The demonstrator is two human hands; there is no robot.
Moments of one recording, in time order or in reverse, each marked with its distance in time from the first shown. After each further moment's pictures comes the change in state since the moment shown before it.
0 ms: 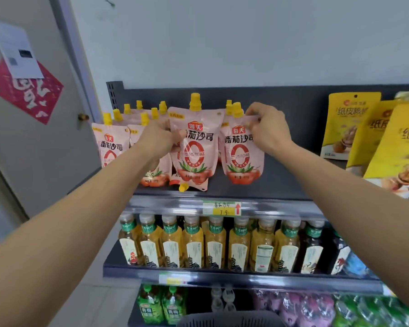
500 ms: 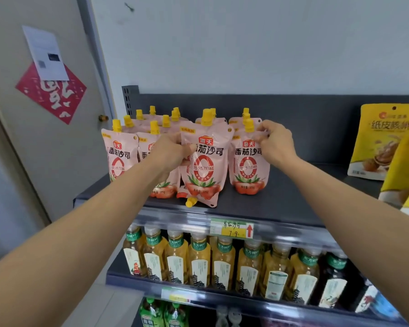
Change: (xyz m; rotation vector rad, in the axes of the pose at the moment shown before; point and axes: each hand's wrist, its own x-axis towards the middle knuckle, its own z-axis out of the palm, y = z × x) left_hand 0.030 -0.022 0.008 -0.008 0.016 -0.083; right_hand 0.047 0.037 0.045 0.084 -0.045 0.030
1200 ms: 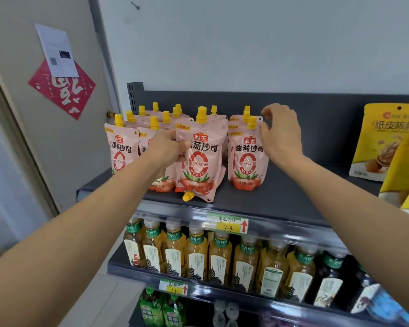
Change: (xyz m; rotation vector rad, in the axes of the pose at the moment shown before) left_hand -0.007 0.000 0.001 0.071 0.107 -0.023; right_hand -0.009 -0.009 -0.017 -0.166 0.225 -0.245
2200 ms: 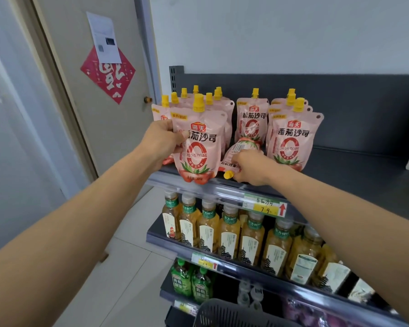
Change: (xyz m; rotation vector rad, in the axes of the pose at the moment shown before) left_hand -0.048 -0.022 -0.076 -0.056 0.120 -0.025; right_hand -0.066 -0.060 0.080 -0.282 -0.946 -0.408
